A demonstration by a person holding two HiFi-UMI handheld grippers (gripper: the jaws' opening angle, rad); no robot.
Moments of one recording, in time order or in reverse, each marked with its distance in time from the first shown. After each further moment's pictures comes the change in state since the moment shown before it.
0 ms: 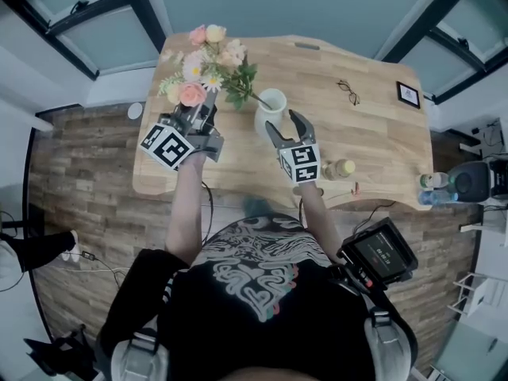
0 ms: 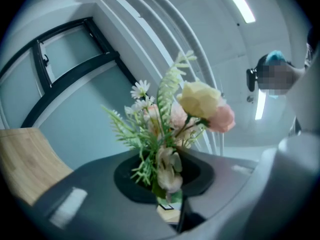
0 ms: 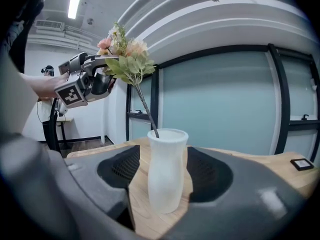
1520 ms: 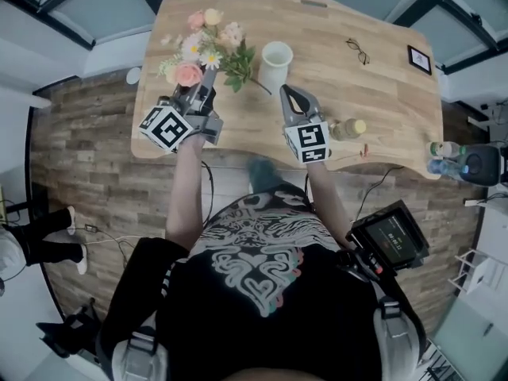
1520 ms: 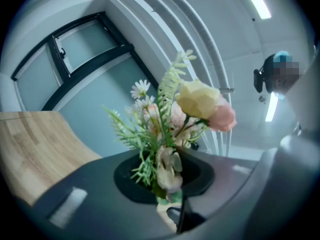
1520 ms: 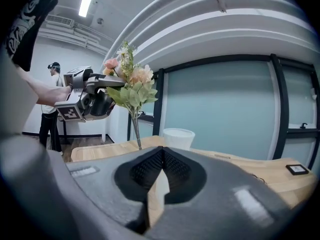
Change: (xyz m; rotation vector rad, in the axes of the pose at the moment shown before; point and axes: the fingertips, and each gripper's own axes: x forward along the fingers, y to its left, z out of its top) left arm -0.067 0.027 -0.049 -0.100 0.099 0.109; right arm -0.031 0.043 -0.006 -0.076 -0.036 -0.004
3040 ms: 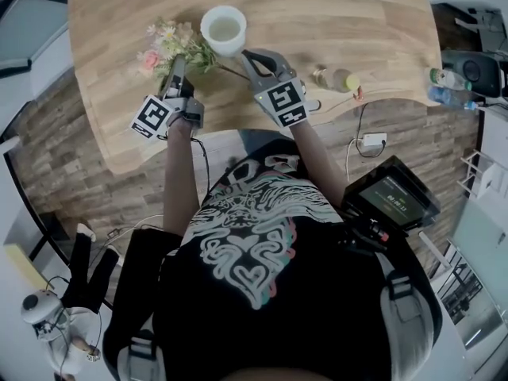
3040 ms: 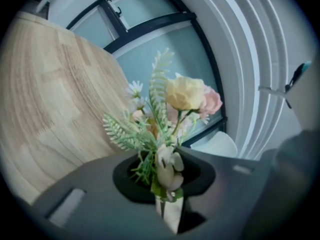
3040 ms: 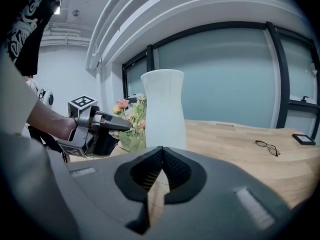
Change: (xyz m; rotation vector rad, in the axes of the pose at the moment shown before) left arm 0.035 0.178 -0.191 -0.411 0.253 0.305; right arm 0.052 -0.037 -0.097 0.147 0.221 0.026
